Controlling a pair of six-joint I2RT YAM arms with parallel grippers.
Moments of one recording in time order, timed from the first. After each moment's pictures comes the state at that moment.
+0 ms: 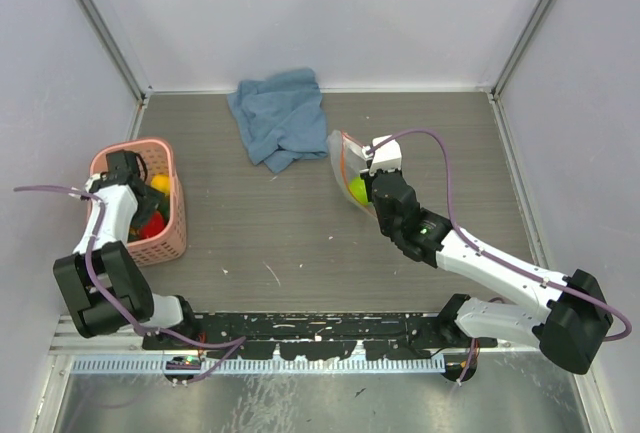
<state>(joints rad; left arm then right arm) 0.33 1.36 0.95 -0.78 -0.40 -0.86 0.82 1.09 0.75 0.08 0.72 0.03</state>
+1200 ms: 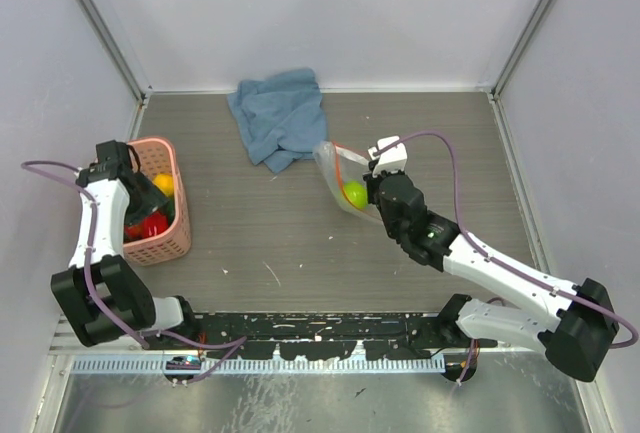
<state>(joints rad) 0.33 1.31 1.09 -1.00 -0.25 -0.52 0.82 1.04 0.74 0.07 0.65 0.06</state>
